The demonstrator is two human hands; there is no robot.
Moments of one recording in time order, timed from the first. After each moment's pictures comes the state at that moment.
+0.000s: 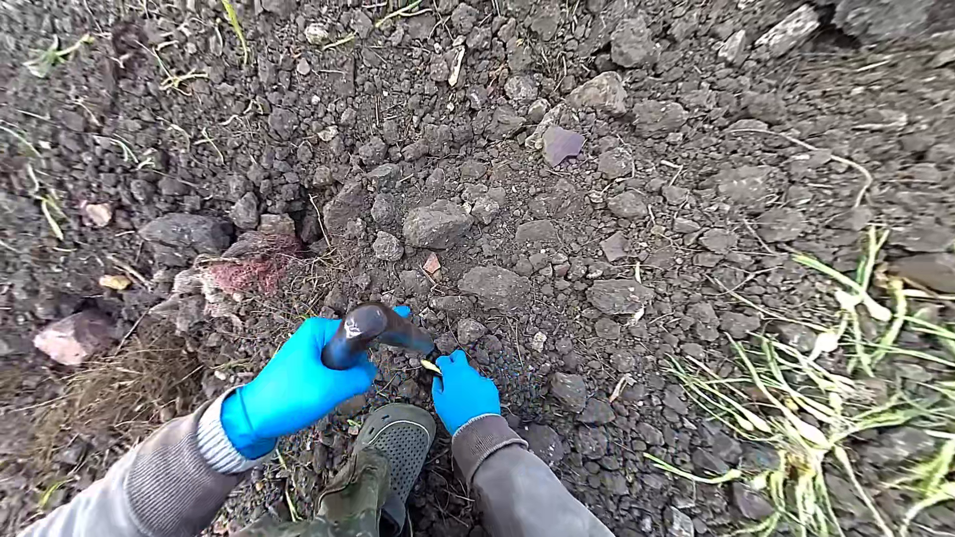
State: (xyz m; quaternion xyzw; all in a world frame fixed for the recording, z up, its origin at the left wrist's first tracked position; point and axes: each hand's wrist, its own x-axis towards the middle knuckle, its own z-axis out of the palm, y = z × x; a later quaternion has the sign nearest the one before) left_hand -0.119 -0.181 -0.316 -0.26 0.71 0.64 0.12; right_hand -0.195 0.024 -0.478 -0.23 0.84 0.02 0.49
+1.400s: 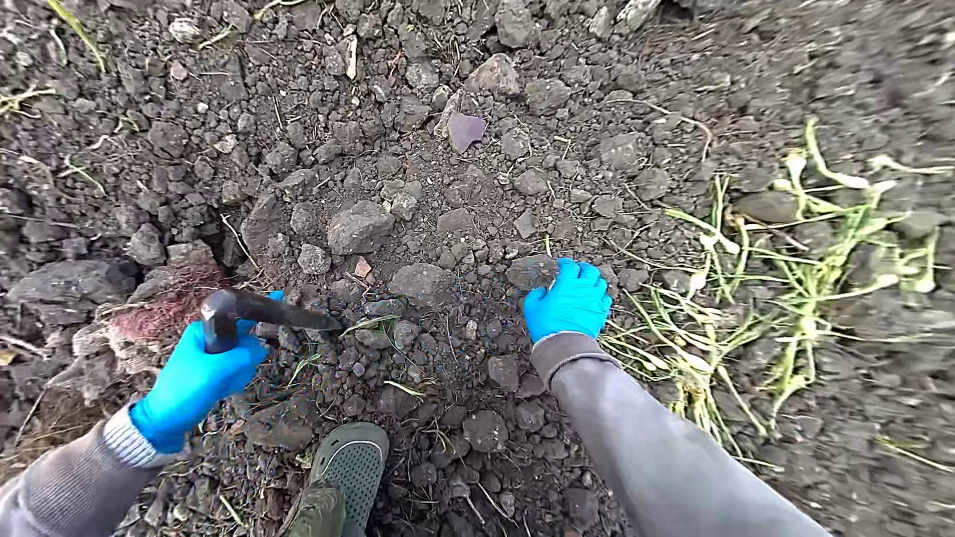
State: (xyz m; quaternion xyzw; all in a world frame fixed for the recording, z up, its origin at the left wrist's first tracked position) left_hand -0.134 -0.217 -0.387 -0.34 0.65 0.67 0.08; right_hand -0.375 0.168 -0.485 0.00 0.99 -0.04 0.14
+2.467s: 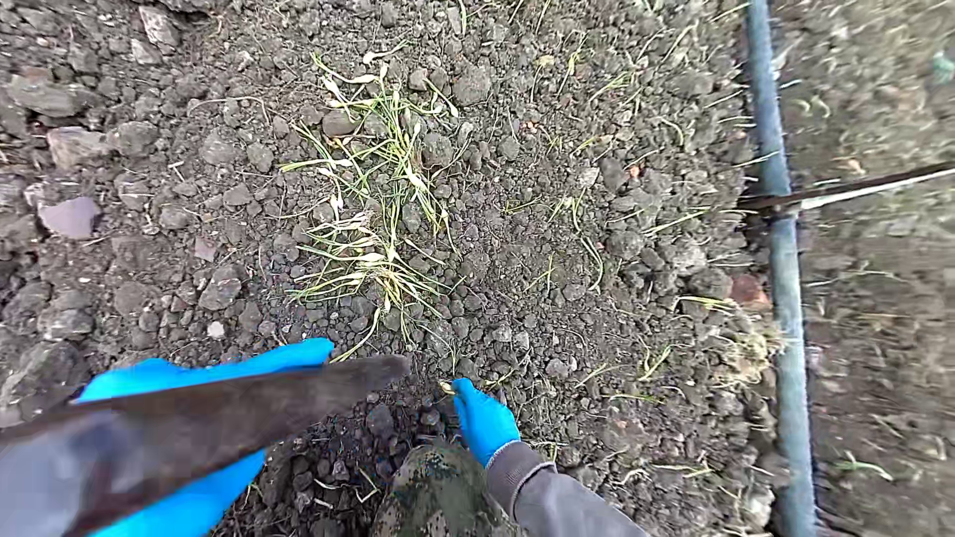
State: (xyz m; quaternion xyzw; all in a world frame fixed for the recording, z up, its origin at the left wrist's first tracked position) left_hand -0.301 0.131 -0.263 0.35 0.59 0.67 0.28; right_hand -0.109 0.460 -0.419 0.28 0.84 -0.14 0.44
